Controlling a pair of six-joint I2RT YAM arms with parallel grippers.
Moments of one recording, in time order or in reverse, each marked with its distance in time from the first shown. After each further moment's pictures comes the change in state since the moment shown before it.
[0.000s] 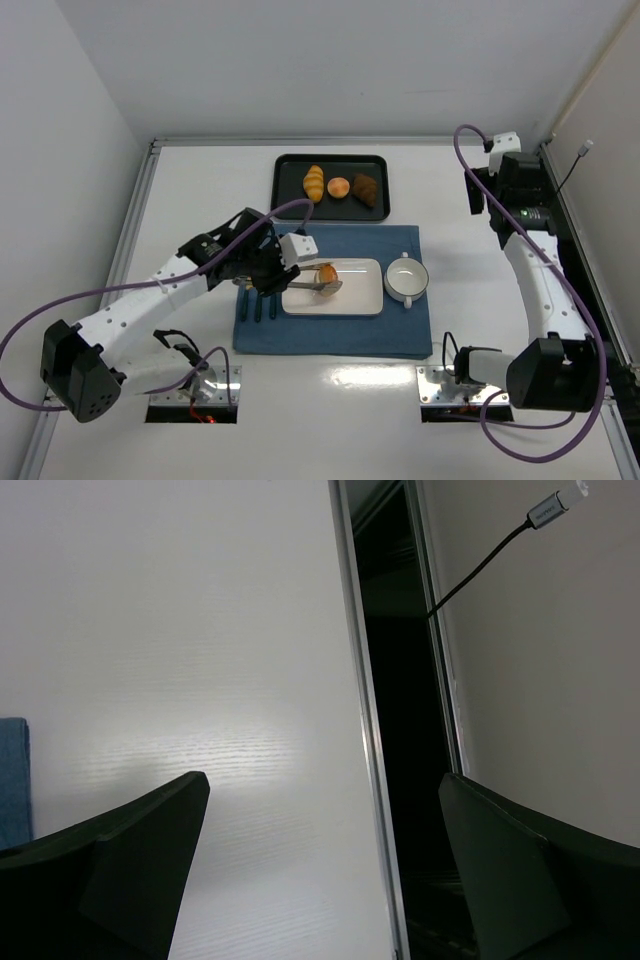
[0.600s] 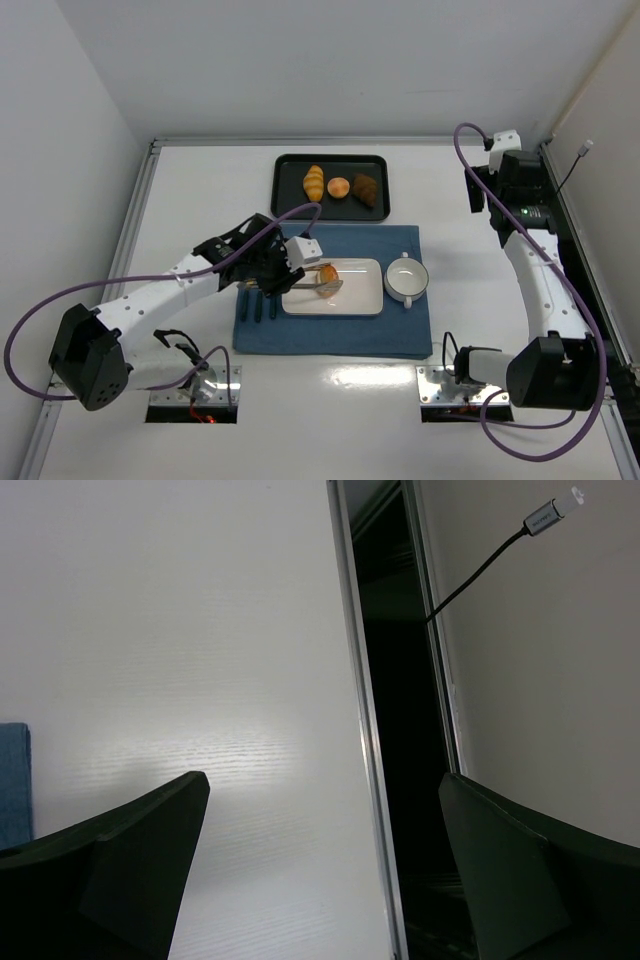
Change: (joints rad) left arm -0.026 0.069 -0.082 0.124 -0.055 -0.031; right arm 0.000 0.009 0.013 0.000 -0.001 -0.003
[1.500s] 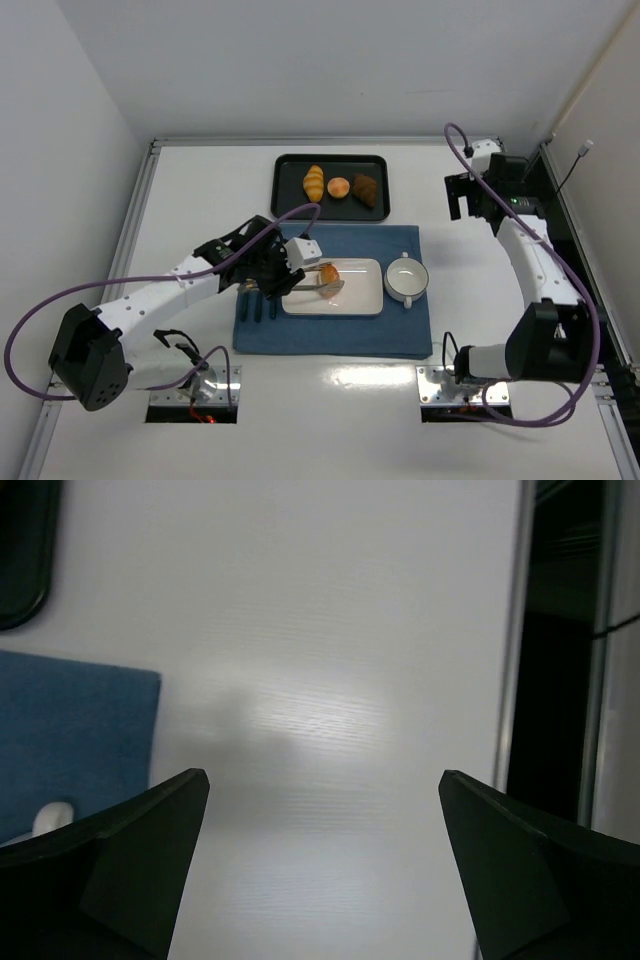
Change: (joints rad) left arm 0.000 0.003 -0.022 0.021 0.005 -0.021; right arm -0.002 0.102 -0.002 -0.024 -0.235 0.035
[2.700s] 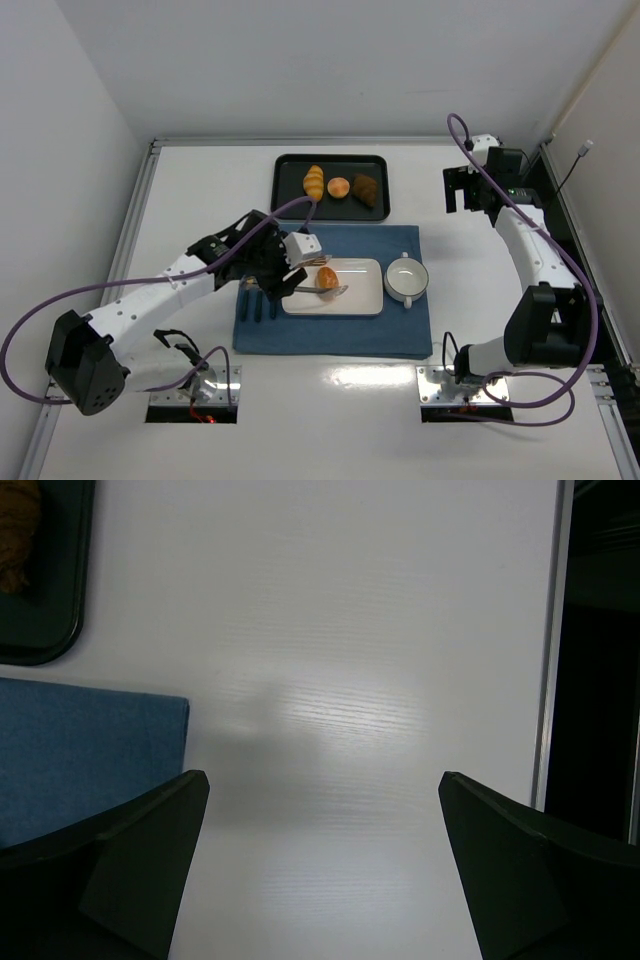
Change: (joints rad) left arm 0.000 -0.027 0.045 -0.045 0.034 -0.022; right arm 0.000 0.109 0.058 -0.007 -0.079 0.085
